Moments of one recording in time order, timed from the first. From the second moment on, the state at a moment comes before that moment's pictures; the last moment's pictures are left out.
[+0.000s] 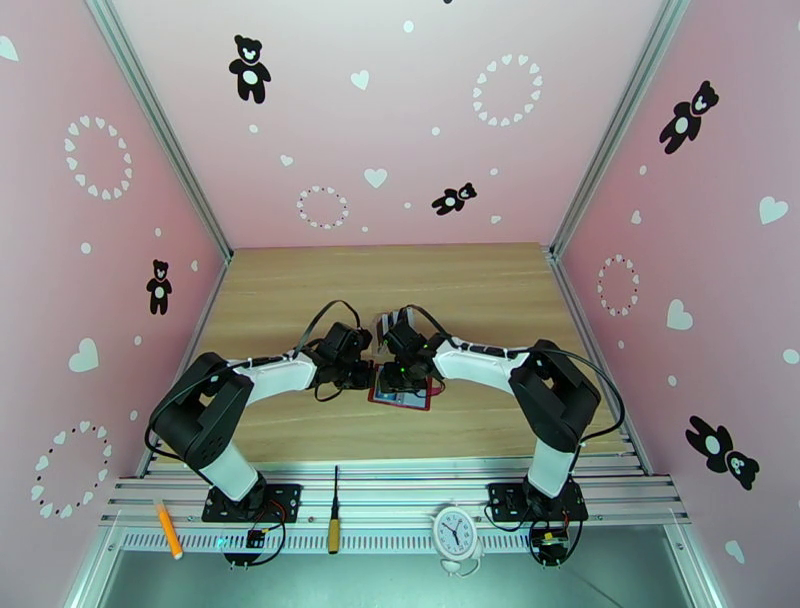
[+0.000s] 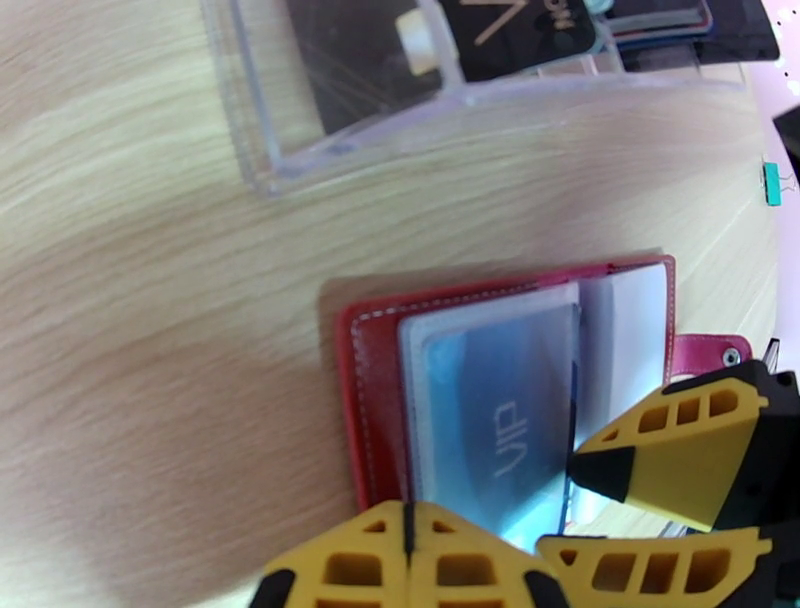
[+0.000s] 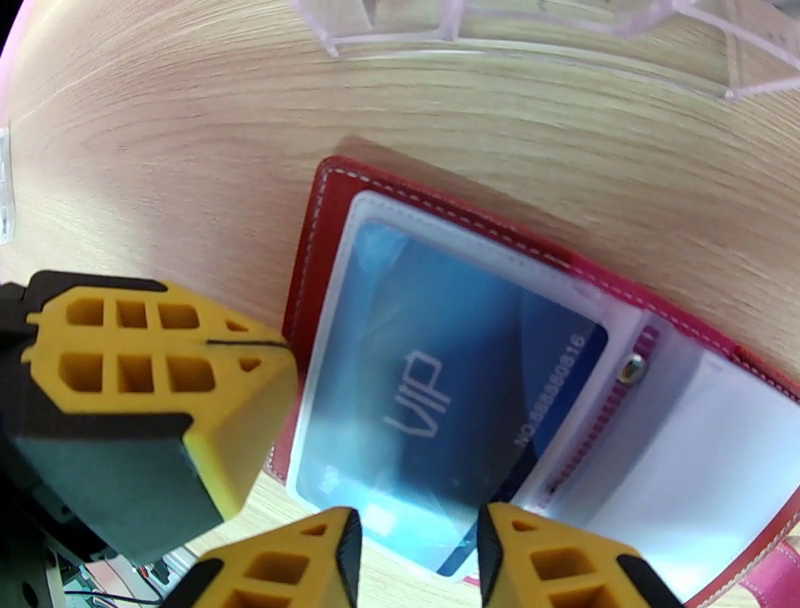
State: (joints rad) left arm -0.59 1.66 0.80 -0.17 0.36 -0.53; right arm 0.83 1.81 1.11 -0.49 -0.21 0.69
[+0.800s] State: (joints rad) left arm -0.59 1.62 0.80 -0.20 0.31 -0.52; right arm 0.79 1.80 1.12 -0.55 -0.19 0.65
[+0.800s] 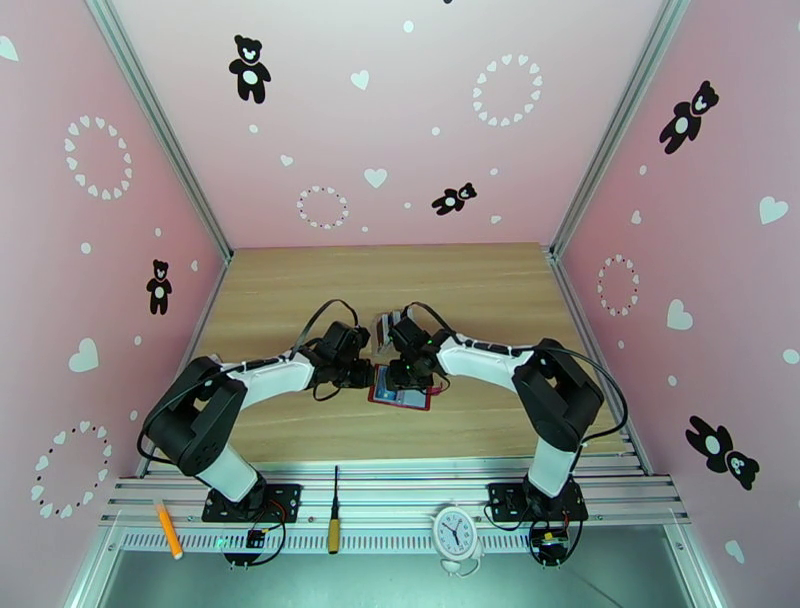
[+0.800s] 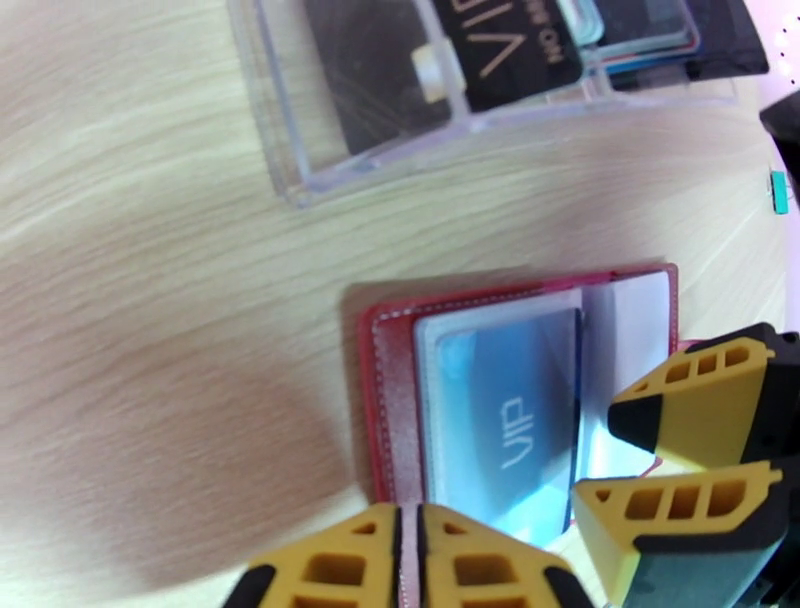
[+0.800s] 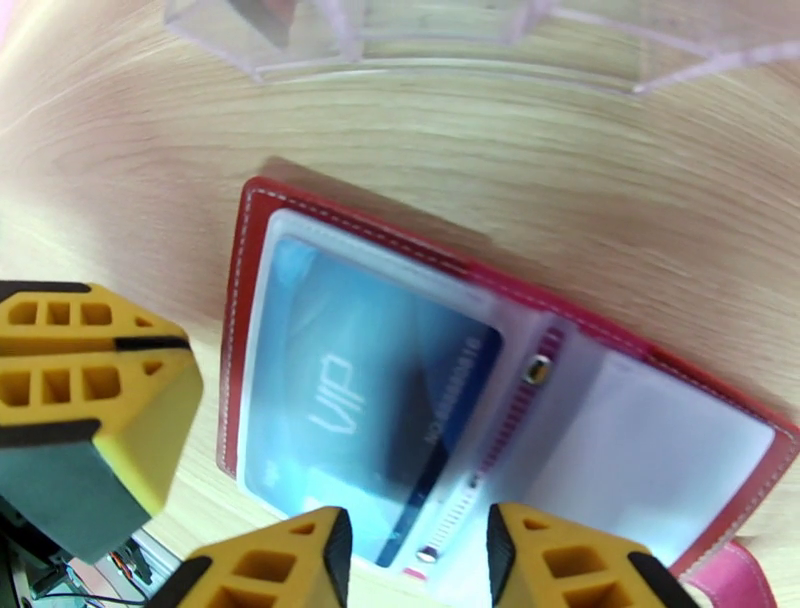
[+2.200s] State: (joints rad) left arm -0.56 1.68 0.80 -0.22 0.30 -0.52; right arm 0.61 1.65 1.08 -0.62 -0.15 0.56
